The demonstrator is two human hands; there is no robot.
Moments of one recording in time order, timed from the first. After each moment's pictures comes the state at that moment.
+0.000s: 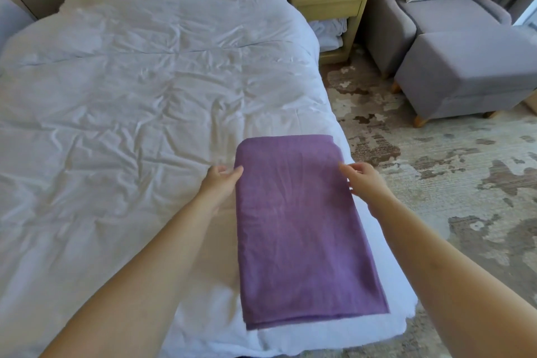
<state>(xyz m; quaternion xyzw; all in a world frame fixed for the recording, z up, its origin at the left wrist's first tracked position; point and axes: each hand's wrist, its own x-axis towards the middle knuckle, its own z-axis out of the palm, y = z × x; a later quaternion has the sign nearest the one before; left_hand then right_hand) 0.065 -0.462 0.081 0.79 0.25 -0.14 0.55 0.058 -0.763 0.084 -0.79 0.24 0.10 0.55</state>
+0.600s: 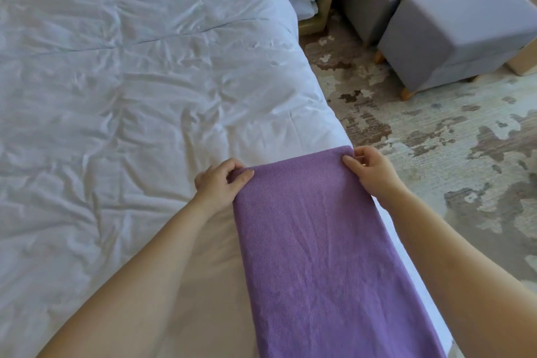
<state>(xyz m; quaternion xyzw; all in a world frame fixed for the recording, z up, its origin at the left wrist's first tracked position) 0.207 -0.451 0.030 0.90 -0.05 -0.16 0.40 0.169 -0.761 0.041 -0.81 0.24 0.05 0.53</state>
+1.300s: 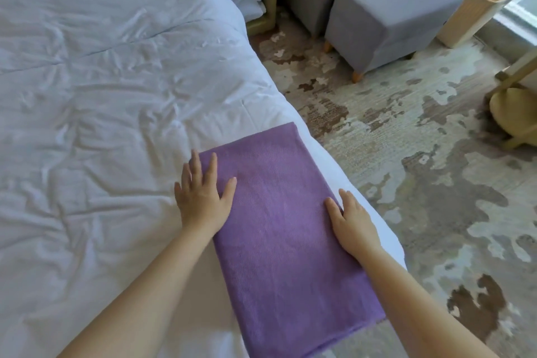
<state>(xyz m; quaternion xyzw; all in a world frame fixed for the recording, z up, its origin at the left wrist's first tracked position) 0.115 -0.496 0.034 0.98 -0.08 -0.04 0.18 -0.016 -0.747 0.023 -0.89 0.32 0.13 0.30</state>
